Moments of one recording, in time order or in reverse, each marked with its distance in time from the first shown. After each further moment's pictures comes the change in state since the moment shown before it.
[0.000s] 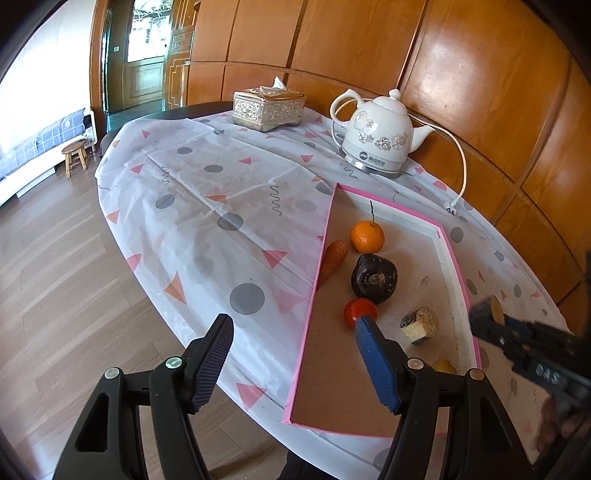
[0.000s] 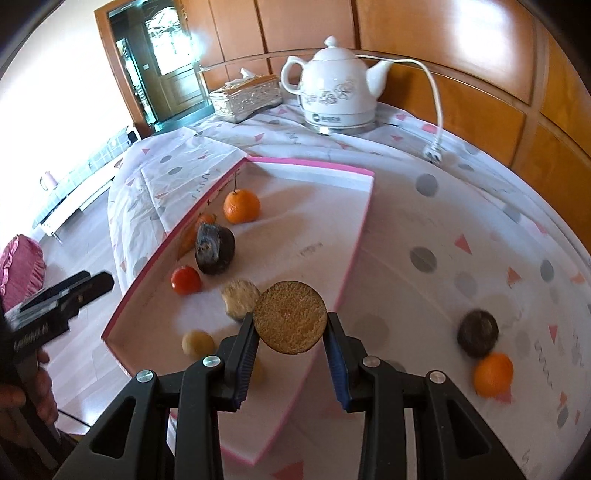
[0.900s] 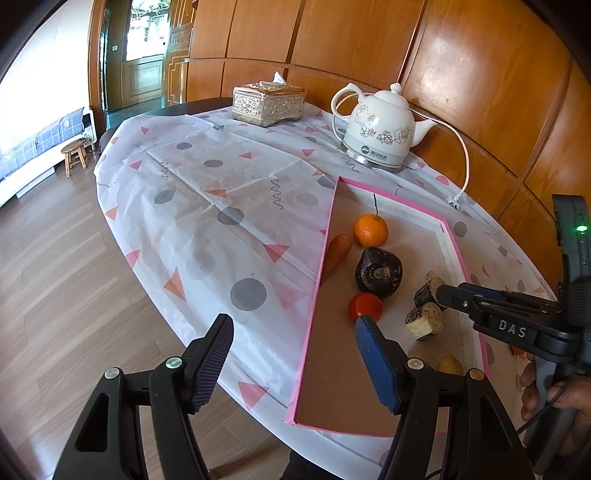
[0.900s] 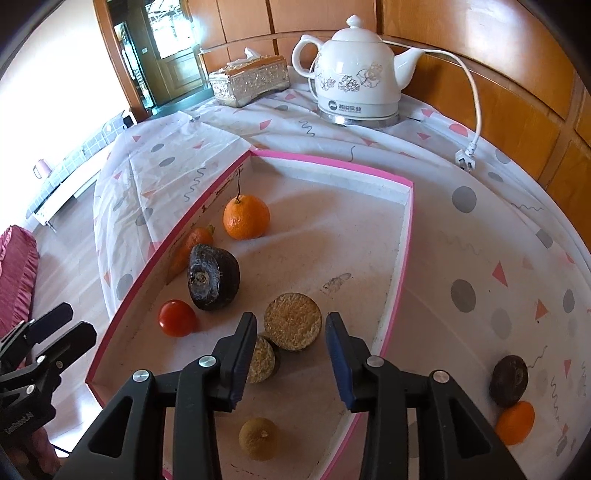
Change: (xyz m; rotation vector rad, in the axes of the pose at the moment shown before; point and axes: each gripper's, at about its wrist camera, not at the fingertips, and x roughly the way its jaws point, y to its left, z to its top) left arm 0.005 0.003 -0.001 0.007 0.015 0.003; right arm 0.045 0.015 0.032 -0.014 0.056 -0.015
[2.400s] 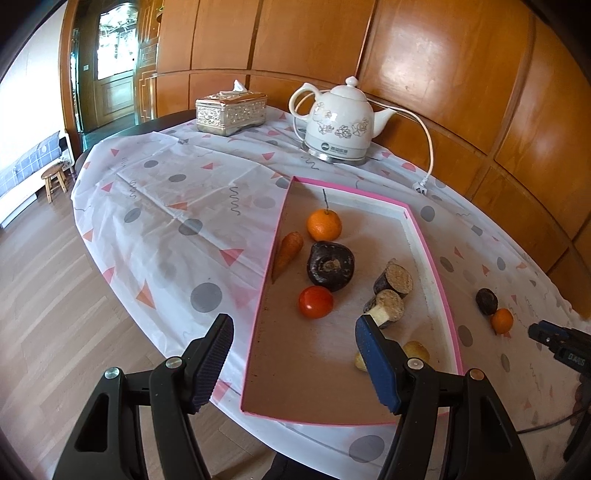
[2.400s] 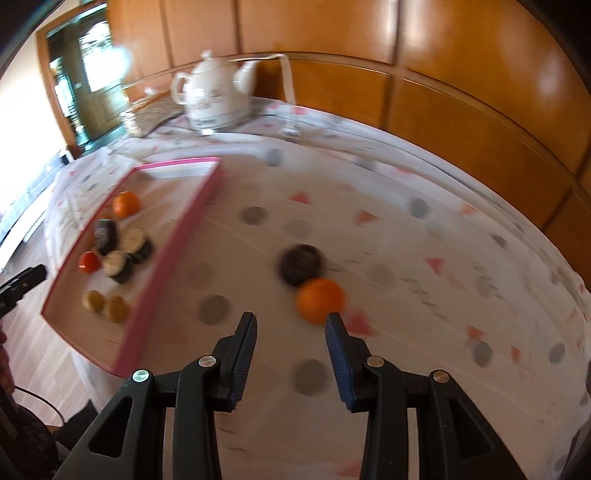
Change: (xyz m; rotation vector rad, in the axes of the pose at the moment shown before) left arm -0.011 -0.037 -0.003 0.108 -0.005 -0.051; right arm -0.110 -0.129 -0.101 0.196 -0.052 -0.238
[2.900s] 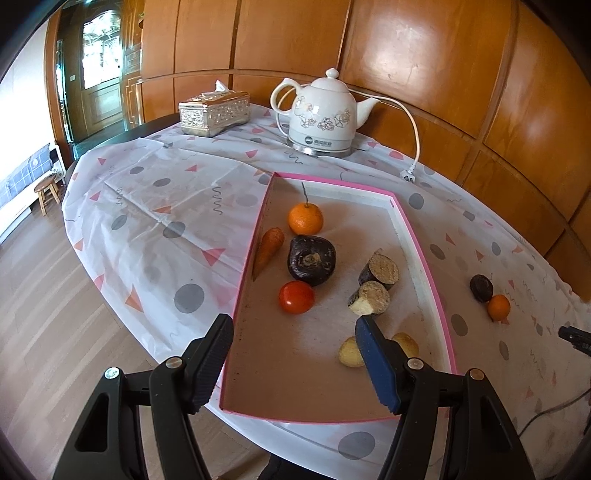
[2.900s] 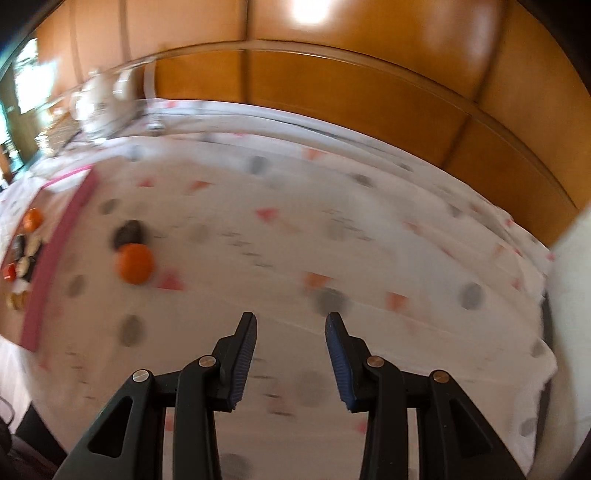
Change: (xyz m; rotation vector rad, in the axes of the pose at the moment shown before) left arm 0.004 -0.018 -0.001 0.059 0.019 -0.009; right arm -0.022 -0.132 -0.041 0.164 0.056 -0.243
